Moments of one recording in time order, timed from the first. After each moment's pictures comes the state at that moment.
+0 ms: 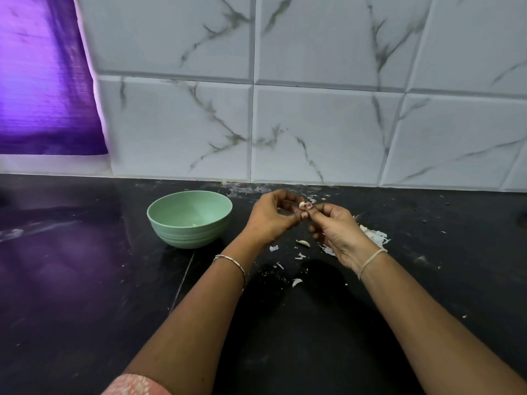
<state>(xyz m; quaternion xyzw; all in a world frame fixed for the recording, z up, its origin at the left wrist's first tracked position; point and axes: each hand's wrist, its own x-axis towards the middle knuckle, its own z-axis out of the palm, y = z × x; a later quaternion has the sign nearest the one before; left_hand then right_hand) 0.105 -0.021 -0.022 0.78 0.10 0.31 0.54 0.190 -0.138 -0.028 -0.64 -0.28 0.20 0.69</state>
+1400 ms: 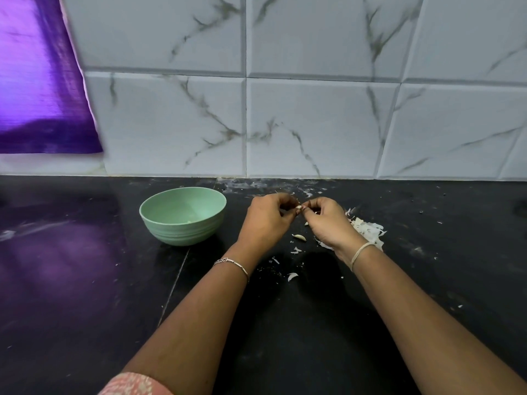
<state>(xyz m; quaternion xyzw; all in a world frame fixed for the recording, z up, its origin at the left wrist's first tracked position) 0.106 -0.030 -0.034 0.86 0.15 0.36 0.32 0.188 -0.137 -0.026 -0.79 -0.34 0.03 0.52</state>
